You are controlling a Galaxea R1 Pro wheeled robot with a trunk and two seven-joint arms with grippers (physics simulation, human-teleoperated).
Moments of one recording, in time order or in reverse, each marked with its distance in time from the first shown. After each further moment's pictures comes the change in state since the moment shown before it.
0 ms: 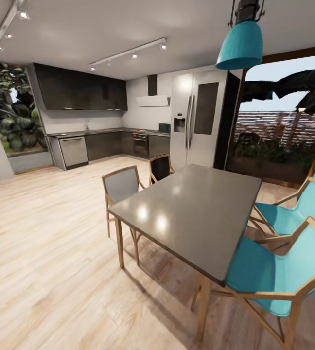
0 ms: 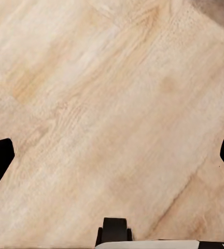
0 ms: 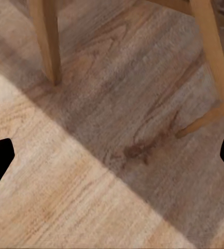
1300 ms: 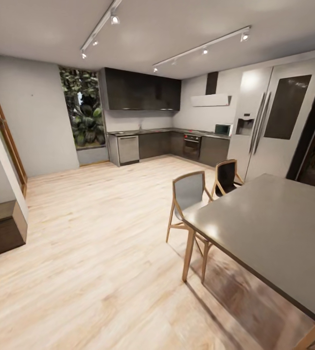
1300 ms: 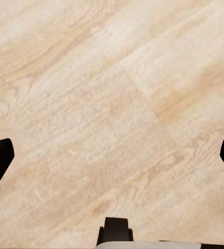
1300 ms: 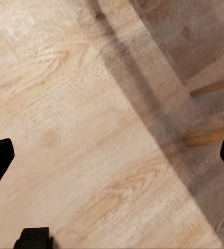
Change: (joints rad) left arm 0.000 0.000 0.029 0.000 0.000 0.001 -0.001; right arm 0.000 -0.002 0.002 0.106 -0.002 0.000 0.001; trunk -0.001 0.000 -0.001
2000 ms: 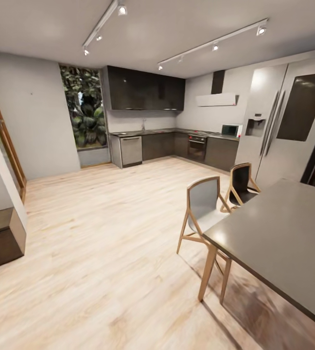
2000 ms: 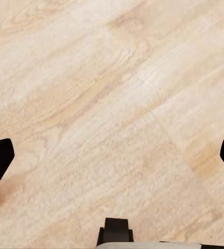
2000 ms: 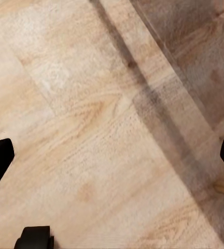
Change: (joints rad) left arm 0.000 0.000 0.003 -0.001 0.000 -0.001 0.000; right arm 0.000 0.002 0.000 0.005 -0.001 -0.002 0.000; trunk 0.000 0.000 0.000
